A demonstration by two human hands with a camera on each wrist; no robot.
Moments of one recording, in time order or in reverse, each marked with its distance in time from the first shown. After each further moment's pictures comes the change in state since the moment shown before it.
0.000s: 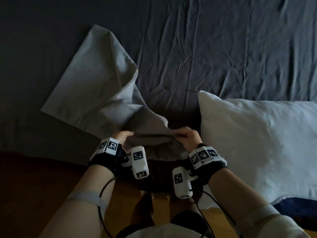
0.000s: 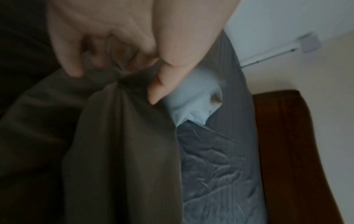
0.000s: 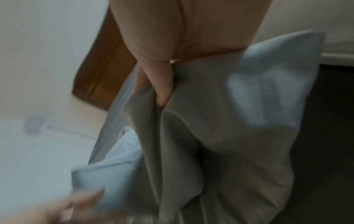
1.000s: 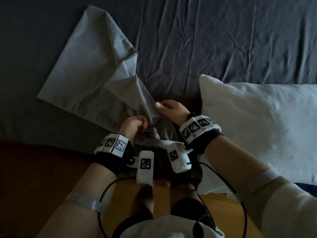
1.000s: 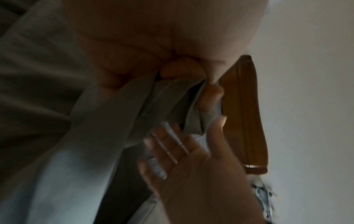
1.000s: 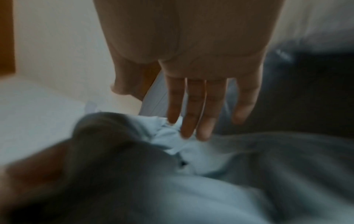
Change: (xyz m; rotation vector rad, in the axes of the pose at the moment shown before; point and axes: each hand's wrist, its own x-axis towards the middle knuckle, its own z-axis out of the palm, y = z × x) left_hand -0.051 -0.015 0.033 0.057 -0.387 0.398; right_hand 0.024 -0.042 0.010 0.023 -0.219 0.060
